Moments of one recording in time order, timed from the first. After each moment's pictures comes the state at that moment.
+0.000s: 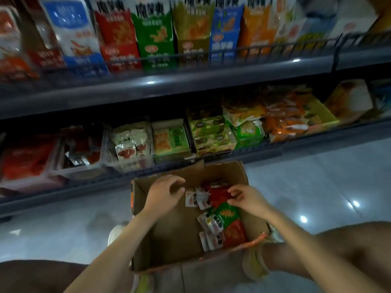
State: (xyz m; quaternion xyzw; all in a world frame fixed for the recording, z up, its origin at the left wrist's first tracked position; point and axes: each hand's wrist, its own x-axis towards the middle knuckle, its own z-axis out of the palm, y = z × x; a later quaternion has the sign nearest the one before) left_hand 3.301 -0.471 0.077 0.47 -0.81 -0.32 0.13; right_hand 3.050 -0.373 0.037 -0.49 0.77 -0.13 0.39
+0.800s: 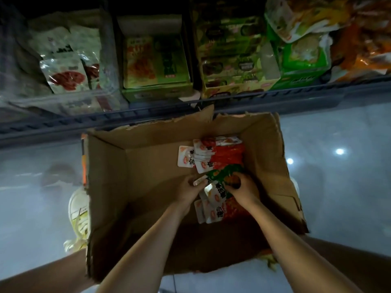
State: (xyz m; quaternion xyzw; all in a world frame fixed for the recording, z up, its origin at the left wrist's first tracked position) left_hand 3.223 -0.441 -0.177 0.64 -0.34 -0.69 0.03; right_hand 3.064 -0.381 -0.172 -0.31 0.85 -0.06 0.43
